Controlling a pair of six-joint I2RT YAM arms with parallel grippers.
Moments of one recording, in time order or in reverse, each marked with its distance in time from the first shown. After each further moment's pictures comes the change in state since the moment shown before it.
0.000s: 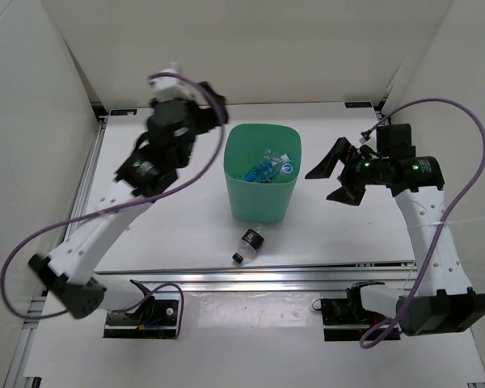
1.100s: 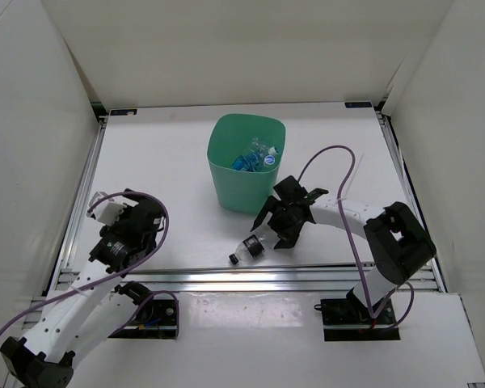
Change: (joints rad) left arm 0.187 -0.735 -0.944 -0.445 -0.430 -0.829; right arm 0.554 0.409 -0.573 0.662 0.266 0.515
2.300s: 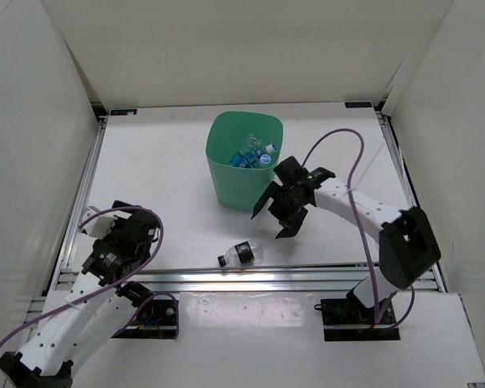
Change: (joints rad) left arm 0.000 -0.116 -0.032 -0.156 -0.037 -0.130; right arm -0.007 -0.007 0.241 -0.322 -0.006 0.014
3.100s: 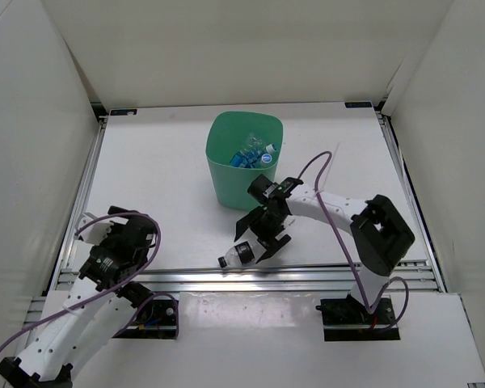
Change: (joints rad) left arm 0.000 -0.043 -0.014 -0.074 -0.010 -0.060; right arm 0.176 0.131 0.063 -0.105 -0.122 0.399
